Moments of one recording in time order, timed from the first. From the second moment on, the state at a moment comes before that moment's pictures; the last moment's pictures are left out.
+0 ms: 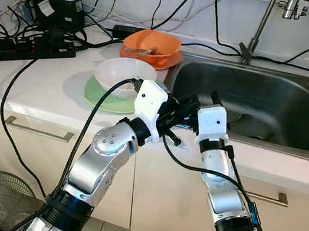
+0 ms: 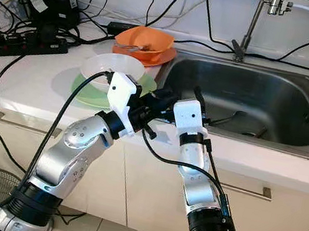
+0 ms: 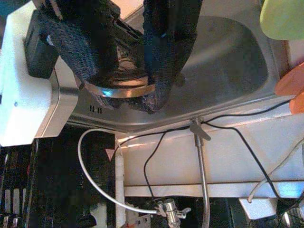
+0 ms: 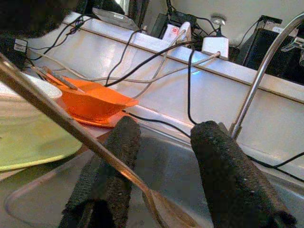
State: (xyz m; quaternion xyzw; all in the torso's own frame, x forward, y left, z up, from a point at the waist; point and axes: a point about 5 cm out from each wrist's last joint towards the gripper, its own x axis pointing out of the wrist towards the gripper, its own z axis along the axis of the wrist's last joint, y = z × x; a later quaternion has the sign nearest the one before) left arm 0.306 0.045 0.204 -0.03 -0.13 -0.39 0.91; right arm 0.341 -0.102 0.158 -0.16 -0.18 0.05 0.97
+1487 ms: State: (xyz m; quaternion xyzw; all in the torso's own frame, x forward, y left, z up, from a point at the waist) left arm 0.313 0.044 0.212 -0.04 -0.15 -0.36 0.92; right arm 0.340 -0.097 0.158 -0.16 -0.19 0.07 0.97
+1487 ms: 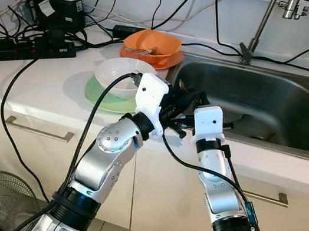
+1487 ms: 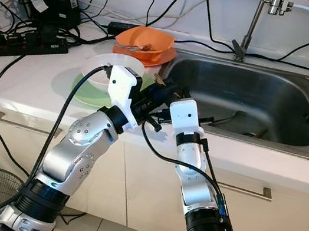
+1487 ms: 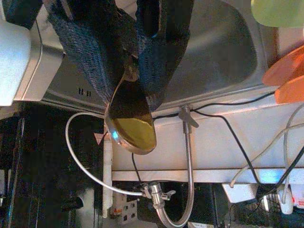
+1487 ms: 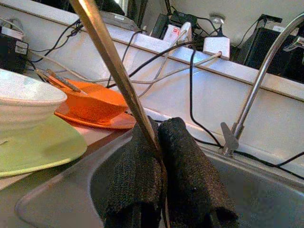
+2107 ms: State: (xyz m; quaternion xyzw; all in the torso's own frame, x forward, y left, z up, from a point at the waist) left arm 0.318 0.050 0.213 -0.06 -0.14 -0.34 0.93; right arm 0.340 -0.094 0.155 -0.16 -0.18 0.07 0.97
